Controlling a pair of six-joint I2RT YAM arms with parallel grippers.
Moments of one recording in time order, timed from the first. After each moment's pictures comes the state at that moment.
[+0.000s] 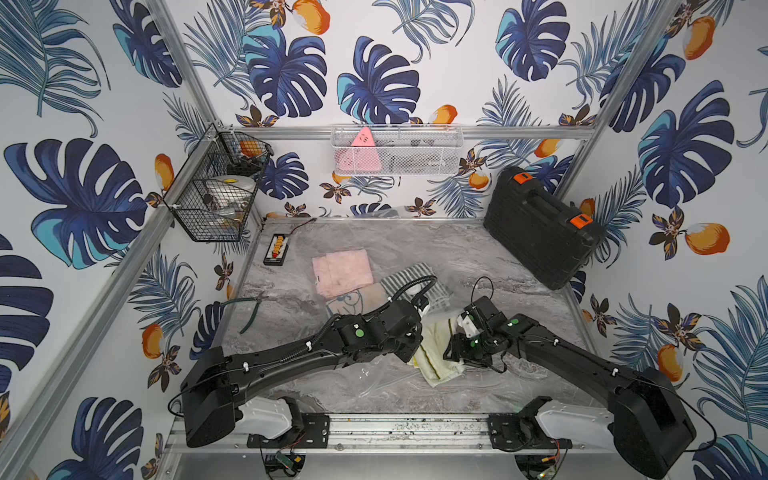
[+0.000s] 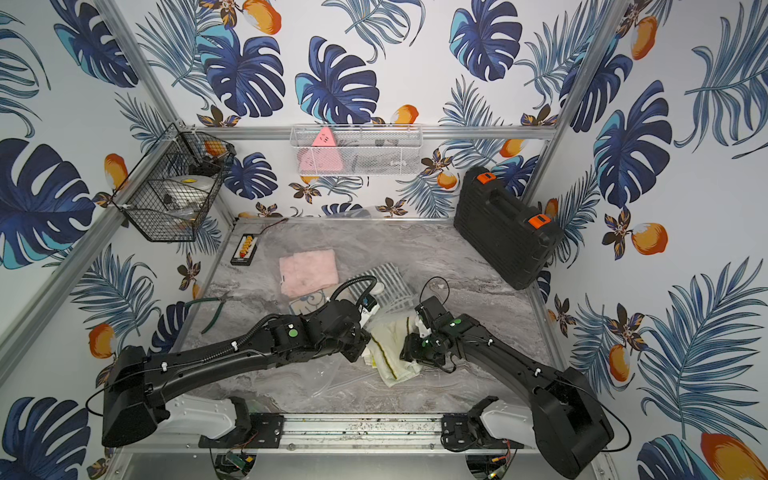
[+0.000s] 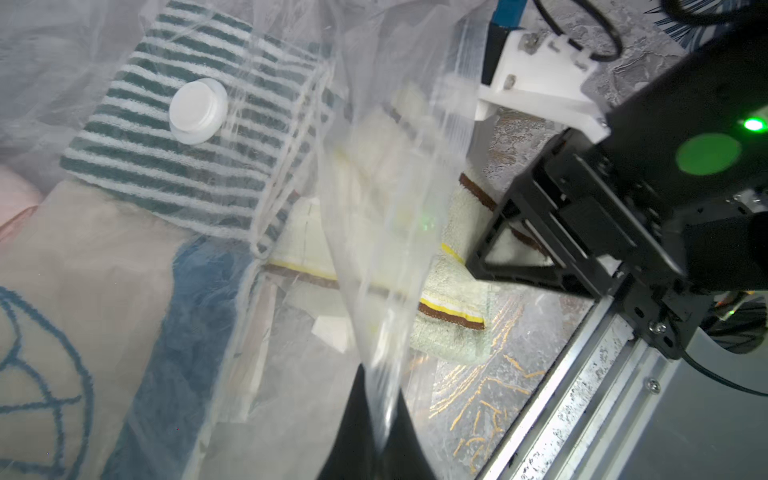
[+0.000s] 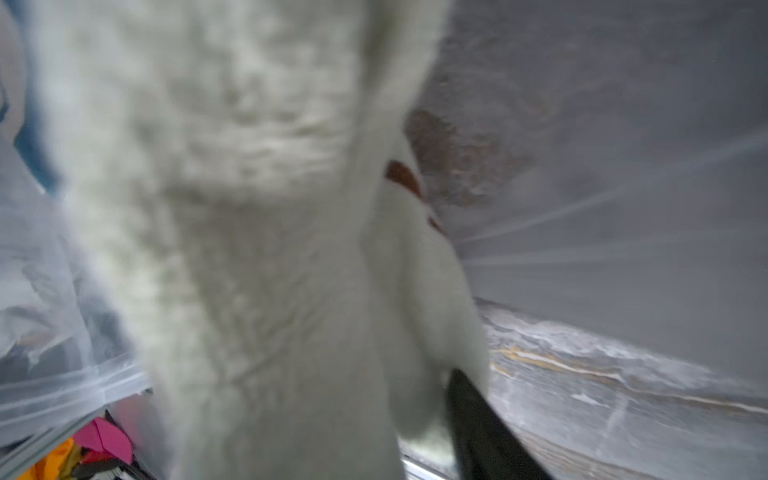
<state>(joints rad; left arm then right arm) -1.01 1.34 1.02 -0.53 -0.10 -0.31 0.54 1.24 0.67 -0.71 -0.28 0.68</state>
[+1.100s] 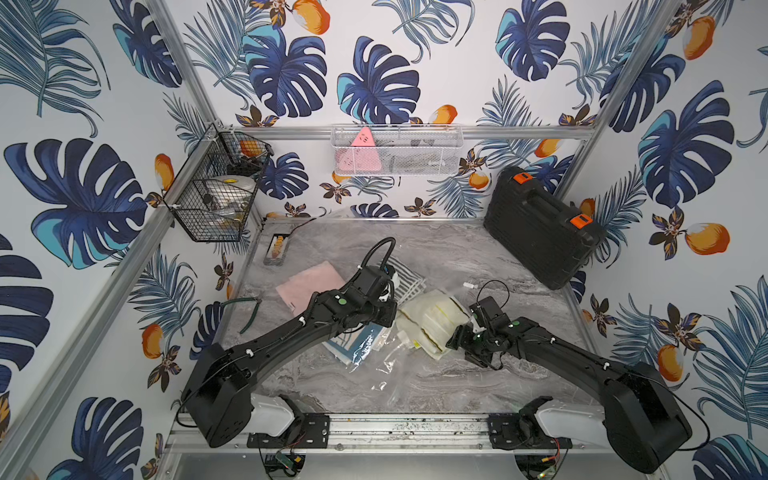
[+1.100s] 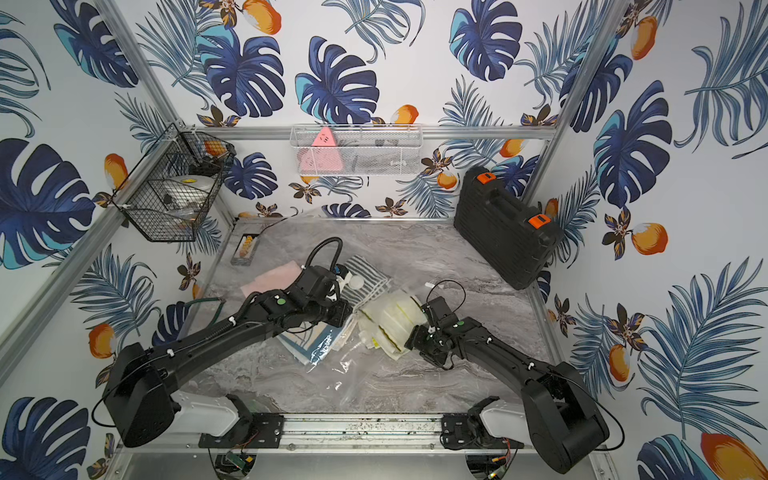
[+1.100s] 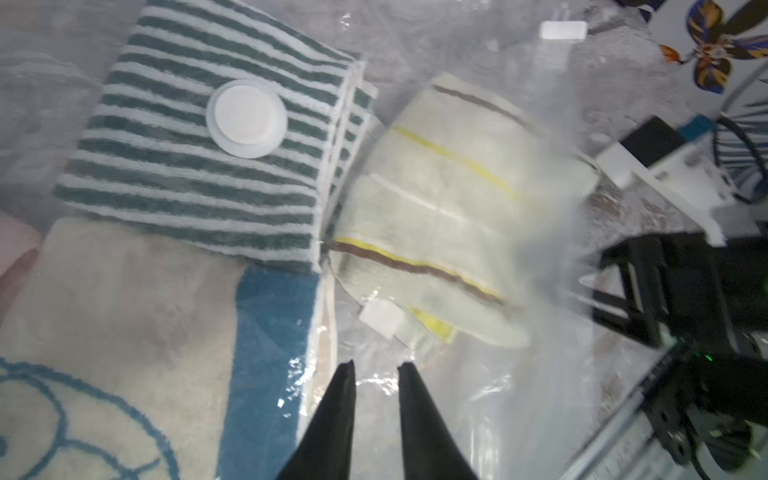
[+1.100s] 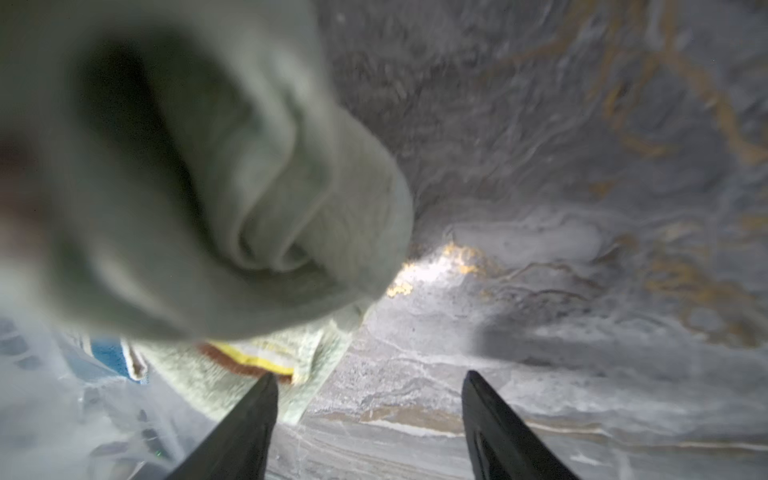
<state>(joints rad) -0.65 1.42 1.02 -0.49 0.05 -0.38 0.51 1.25 0.59 -0.53 -0.25 0.99</state>
